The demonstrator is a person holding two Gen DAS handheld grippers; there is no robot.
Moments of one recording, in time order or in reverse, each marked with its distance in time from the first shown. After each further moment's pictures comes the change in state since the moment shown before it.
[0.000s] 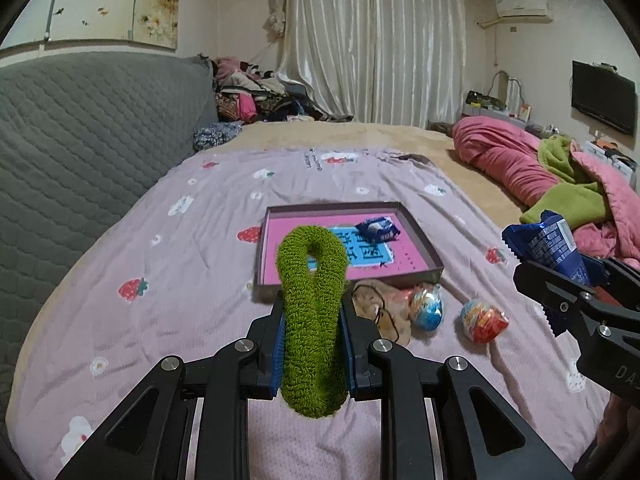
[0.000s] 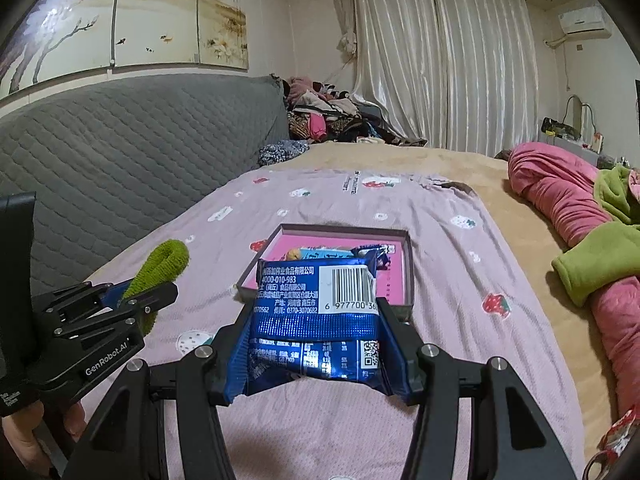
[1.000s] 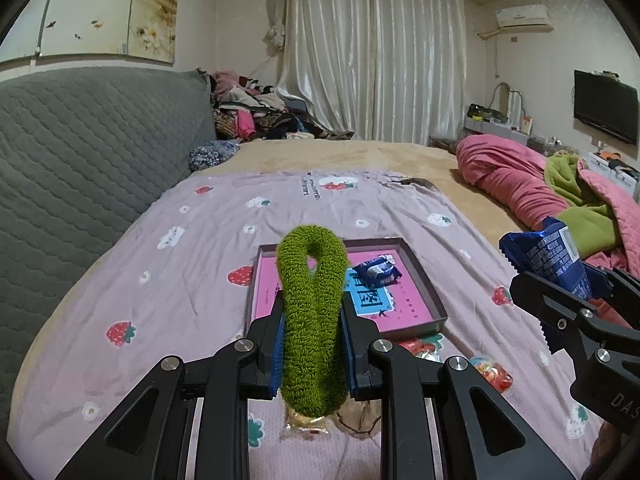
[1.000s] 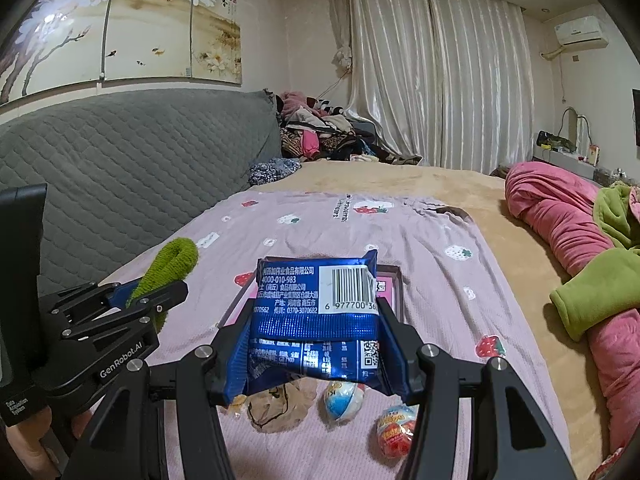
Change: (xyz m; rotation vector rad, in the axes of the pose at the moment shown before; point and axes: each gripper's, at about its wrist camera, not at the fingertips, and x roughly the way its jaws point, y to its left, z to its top) left arm 0.040 -0.012 0.056 -0.001 -0.050 0.005; right arm 0.026 -0.014 0.046 -0.004 -0.054 -0.024
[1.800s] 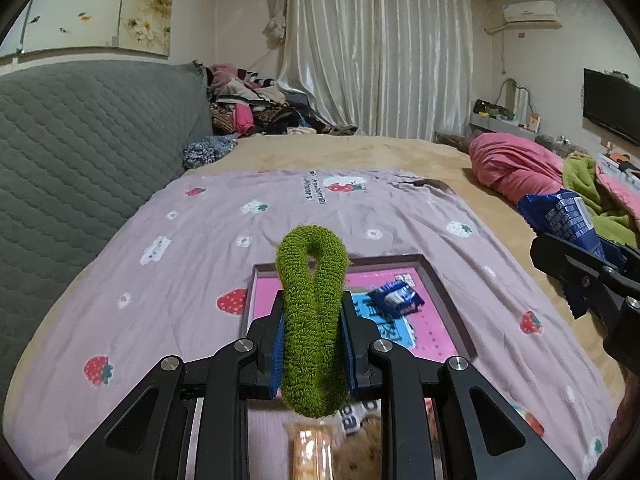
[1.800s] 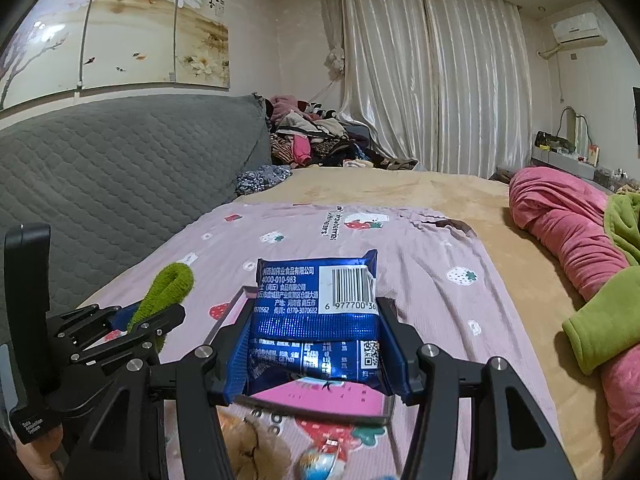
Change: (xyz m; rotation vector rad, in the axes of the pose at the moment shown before) left arm 0.094 0.009 0.045 -0.005 0.018 0.005; right arm 0.081 -0.031 0.049 0.018 -0.014 -0.018
